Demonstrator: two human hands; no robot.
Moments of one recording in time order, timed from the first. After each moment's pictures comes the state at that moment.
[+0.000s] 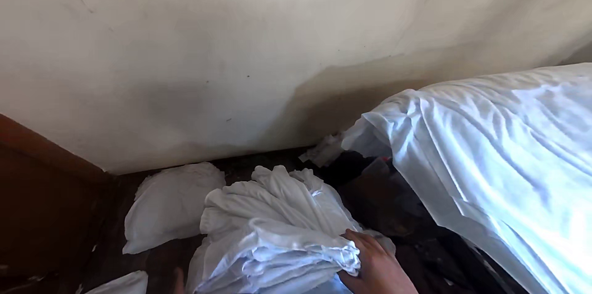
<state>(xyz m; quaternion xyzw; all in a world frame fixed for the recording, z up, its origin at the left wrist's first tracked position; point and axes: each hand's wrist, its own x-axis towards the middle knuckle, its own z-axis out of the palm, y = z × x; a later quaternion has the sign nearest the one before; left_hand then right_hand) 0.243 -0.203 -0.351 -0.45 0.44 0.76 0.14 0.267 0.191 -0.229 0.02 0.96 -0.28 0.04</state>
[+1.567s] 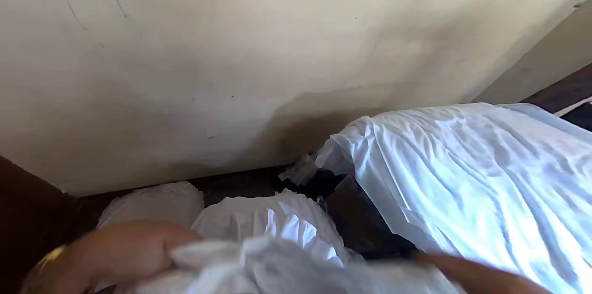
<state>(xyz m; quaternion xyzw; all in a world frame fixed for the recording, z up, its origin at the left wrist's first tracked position) 0.116 -0.165 -0.036 0.34 0.80 0.22 0.45 0.310 0.225 0.000 -0.07 0.95 -0.30 0.07</state>
